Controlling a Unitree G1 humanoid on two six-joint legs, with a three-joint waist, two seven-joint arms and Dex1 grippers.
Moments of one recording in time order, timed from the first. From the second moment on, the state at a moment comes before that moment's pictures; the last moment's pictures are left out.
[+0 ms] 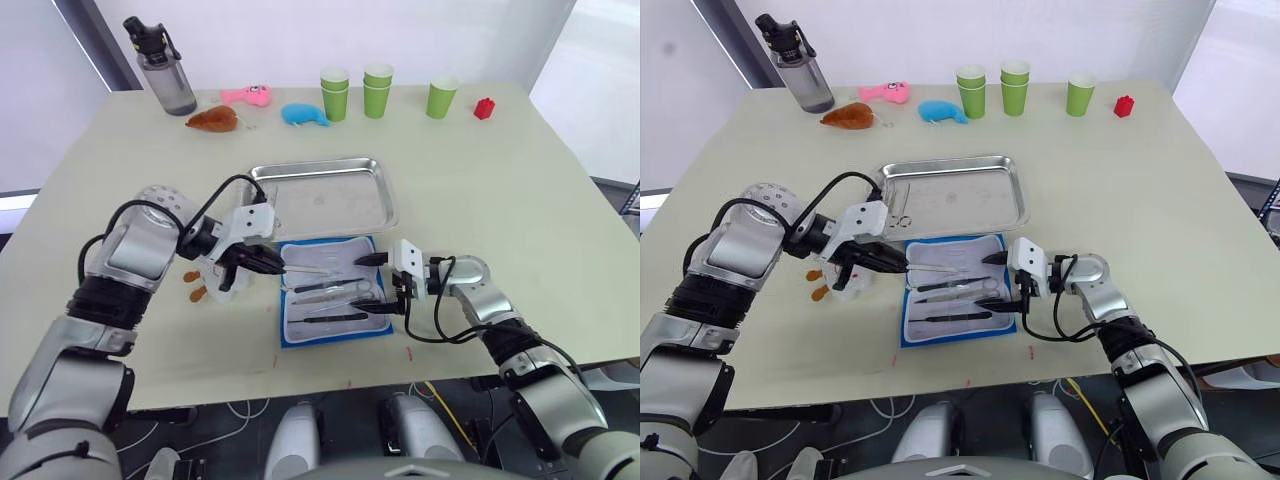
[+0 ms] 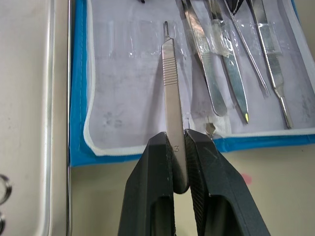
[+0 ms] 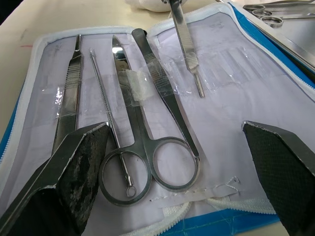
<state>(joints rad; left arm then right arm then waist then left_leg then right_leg) -0.70 0.90 -0.28 0.21 -0.04 0.32 -1.54 -0.57 -0.26 0.30 0.59 0.11 -0.16 1.20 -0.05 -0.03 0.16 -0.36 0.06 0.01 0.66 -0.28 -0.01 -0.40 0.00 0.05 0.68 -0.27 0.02</state>
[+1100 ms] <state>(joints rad) -0.71 1.08 -0.21 0.13 -0.18 0.41 -1.54 -0.58 -0.25 0.30 0.61 0.11 -0.17 1.20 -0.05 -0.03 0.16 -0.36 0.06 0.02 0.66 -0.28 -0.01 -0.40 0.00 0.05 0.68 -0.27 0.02</state>
